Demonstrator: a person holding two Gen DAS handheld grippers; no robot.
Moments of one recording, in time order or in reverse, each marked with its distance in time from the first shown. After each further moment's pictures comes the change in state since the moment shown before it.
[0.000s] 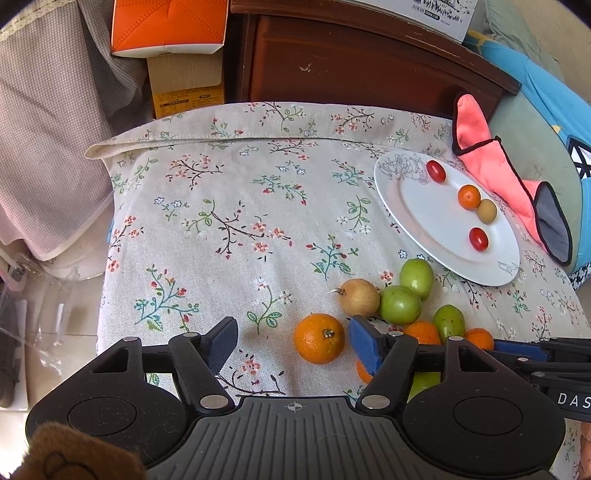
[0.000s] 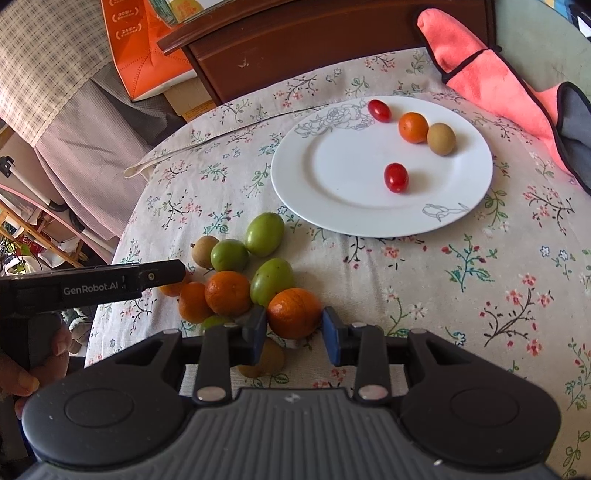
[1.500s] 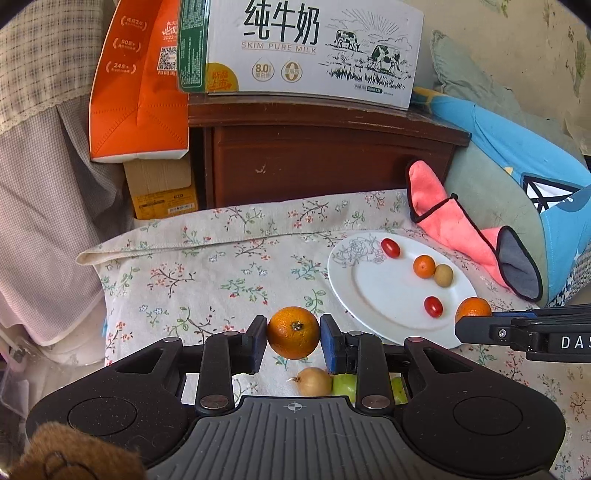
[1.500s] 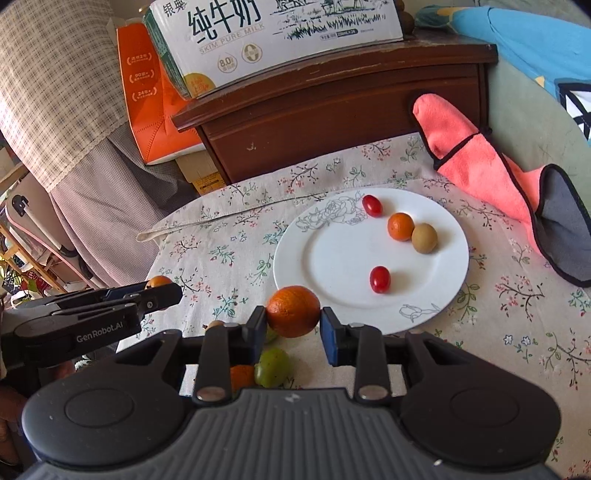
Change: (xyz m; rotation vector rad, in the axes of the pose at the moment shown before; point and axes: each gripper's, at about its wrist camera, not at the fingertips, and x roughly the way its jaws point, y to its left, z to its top) left arm -0.043 -0.031 0.020 0.106 -0.279 -0.025; right arm -0.045 -0.001 0.034 -0.034 -0.201 0.005
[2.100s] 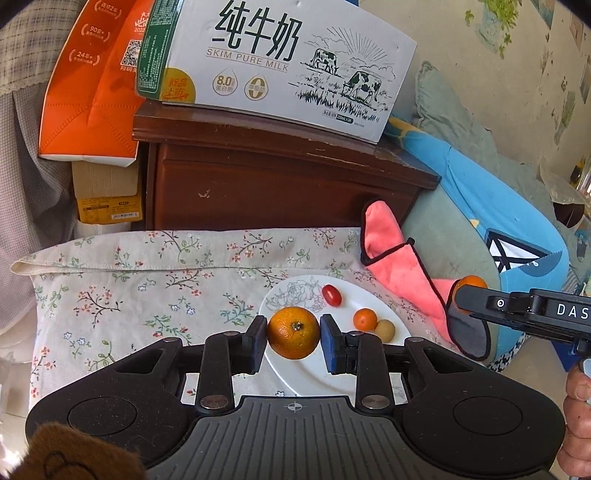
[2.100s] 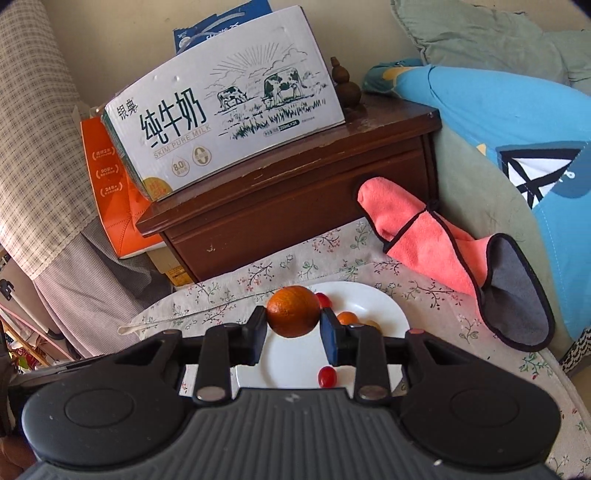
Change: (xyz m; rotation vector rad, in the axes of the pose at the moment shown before) left arm 0.027 -0.017 0.039 -0.135 -0.012 -0.168; right arm -0.033 -0.041 0.051 0.122 -0.201 -0.060
